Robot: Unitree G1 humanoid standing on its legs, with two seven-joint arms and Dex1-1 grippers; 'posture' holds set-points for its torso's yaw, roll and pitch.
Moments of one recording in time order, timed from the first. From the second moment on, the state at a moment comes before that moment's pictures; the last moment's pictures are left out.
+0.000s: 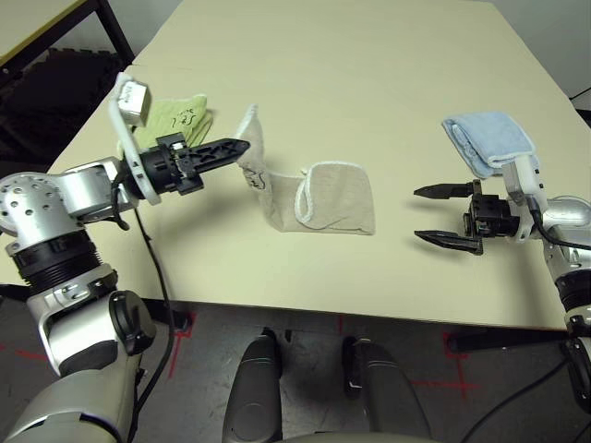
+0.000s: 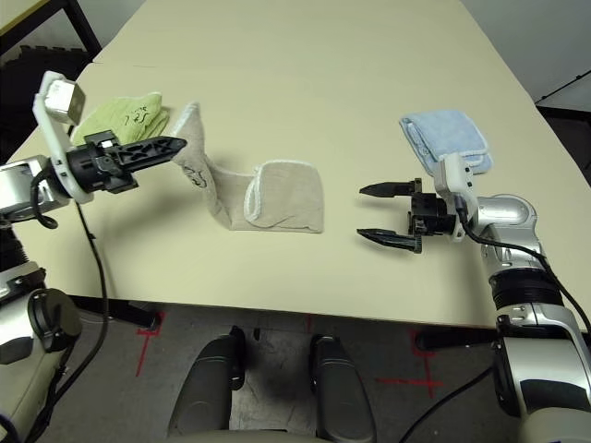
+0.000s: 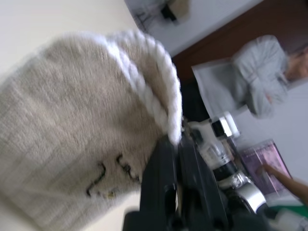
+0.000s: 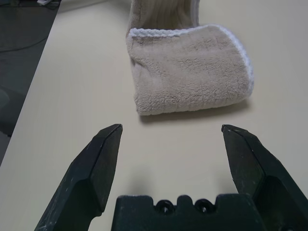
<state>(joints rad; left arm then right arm) -0.91 0.38 0.53 0.15 -1.08 1.60 -0.39 -0.59 -0.66 -0.06 0.67 0.35 -0.27 1.54</state>
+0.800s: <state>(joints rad) -0.93 0.33 0.15 0.20 -0.92 1.44 -0.57 -0.65 -0.65 -0.08 0.72 0.37 -0.25 1.51</state>
